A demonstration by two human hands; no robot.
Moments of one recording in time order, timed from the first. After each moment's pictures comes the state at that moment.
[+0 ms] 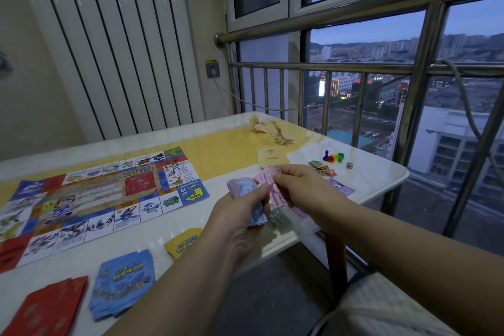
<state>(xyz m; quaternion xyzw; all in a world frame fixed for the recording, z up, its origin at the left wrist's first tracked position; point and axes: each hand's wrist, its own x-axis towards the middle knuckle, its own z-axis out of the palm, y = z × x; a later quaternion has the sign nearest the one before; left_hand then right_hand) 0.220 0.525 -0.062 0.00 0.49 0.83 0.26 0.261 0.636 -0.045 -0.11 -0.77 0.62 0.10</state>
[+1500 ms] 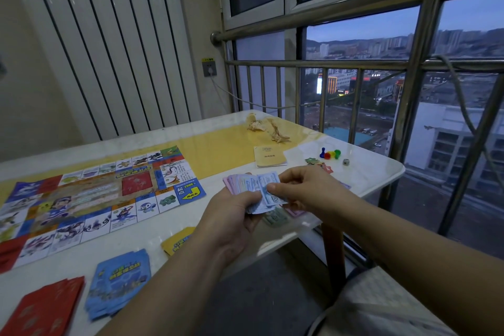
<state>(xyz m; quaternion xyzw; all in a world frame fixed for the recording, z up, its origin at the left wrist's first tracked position) 0.222 0.518 -0.062 0.07 0.49 0.83 0.27 0.267 0.656 -0.055 -0.11 -0.81 0.56 0.10</state>
